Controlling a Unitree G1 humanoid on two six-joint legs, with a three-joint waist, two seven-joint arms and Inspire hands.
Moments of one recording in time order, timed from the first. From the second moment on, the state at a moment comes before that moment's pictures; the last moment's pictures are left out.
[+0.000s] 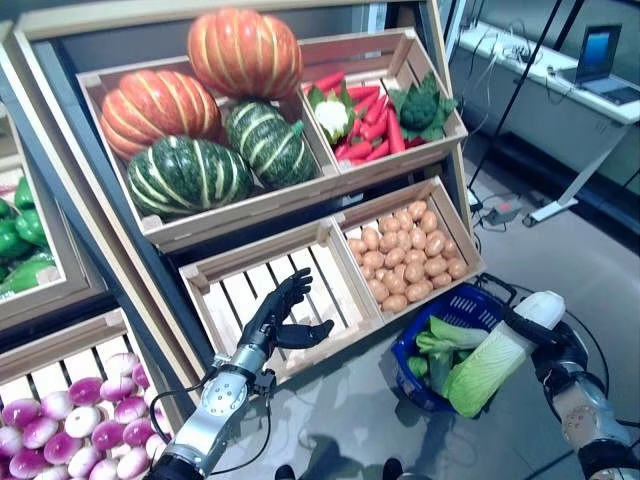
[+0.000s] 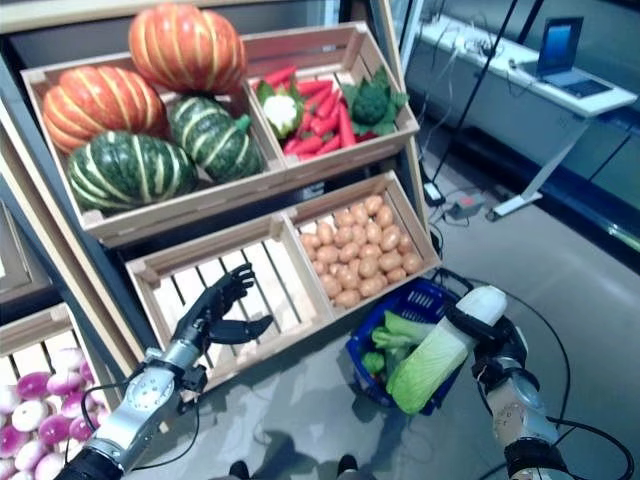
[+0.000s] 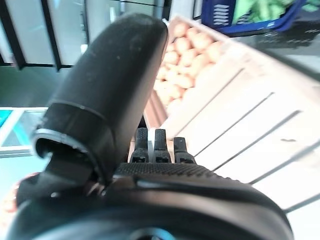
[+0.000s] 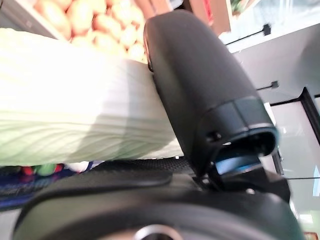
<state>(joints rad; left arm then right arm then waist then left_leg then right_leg) -0.03 0.50 -0.37 0.22 -0.38 -0.22 0.08 -0.17 -0.56 -0.09 0.77 0.91 -0.06 0.00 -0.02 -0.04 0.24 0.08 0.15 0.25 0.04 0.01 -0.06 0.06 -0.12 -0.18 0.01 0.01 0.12</state>
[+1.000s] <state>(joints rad) -0.34 0.57 -0.58 0.19 -0.49 -0.27 0.21 -0.81 -0.78 0.02 1.03 0.90 -0.10 -0.10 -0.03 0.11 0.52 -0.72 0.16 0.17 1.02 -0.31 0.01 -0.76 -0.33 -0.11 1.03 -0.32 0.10</state>
